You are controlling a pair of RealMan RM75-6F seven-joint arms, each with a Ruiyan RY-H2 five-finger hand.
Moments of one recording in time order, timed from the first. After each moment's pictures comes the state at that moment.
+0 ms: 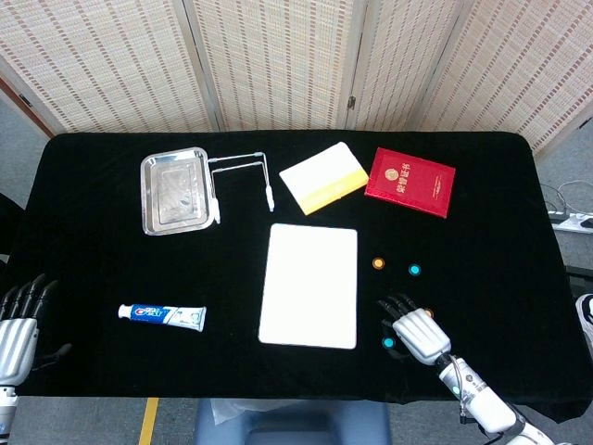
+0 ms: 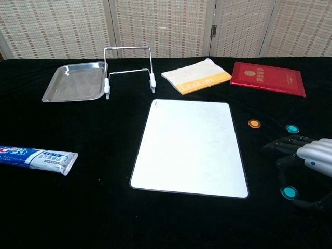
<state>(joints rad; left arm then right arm) -0.08 -1.14 -0.04 -1.59 1.45 1.47 0.11 0.38 -1.45 -0.09 -1.39 -1.63 1.06 -0.10</state>
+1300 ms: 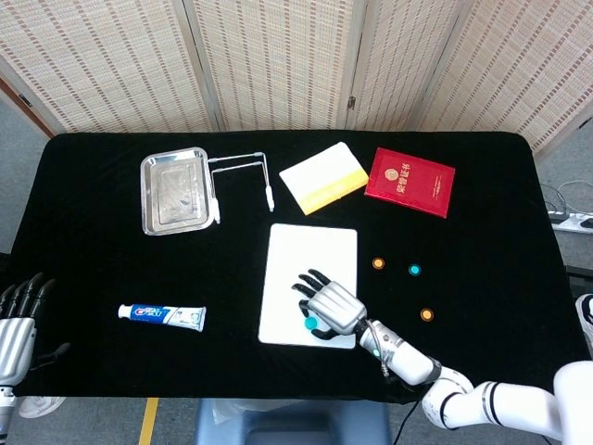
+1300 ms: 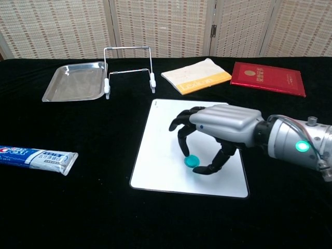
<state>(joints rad) -0.08 -1.12 -0.04 -1.60 1.46 1.47 0.11 0.72 -1.58 0.12 -1.51 -1.45 0.78 -0.27</state>
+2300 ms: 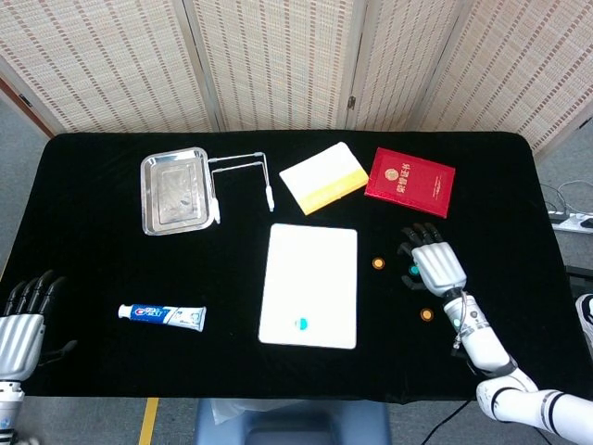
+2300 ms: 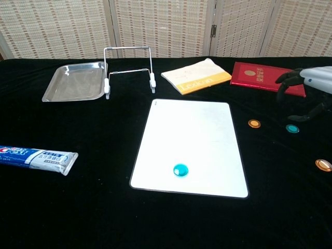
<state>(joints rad) -0.10 -1.14 -0.04 -1.60 1.47 1.45 0.12 0.55 -1.38 0.13 -1.40 -1.20 0.99 -0.24</state>
